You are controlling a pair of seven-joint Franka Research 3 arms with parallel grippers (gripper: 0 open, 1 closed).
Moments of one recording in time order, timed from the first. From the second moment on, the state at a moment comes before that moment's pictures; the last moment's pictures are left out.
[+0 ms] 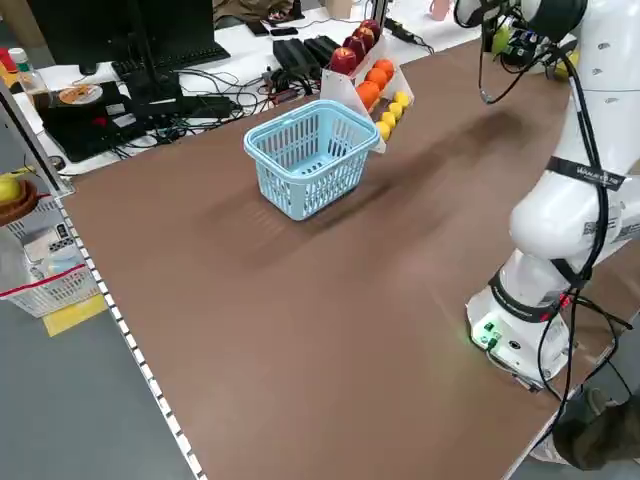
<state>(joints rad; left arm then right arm) -0.36 0.41 -0.44 -1.64 -0.40 2.47 -1.02 0.54 0.59 -0.16 -2.03 2.20 1.39 -2.48</state>
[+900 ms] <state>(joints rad) -0.41 0.43 -0.43 -1.64 -0.32 2.51 -1.10 0.54 0.59 -0.13 -2.04 2.20 1.38 -2.48</state>
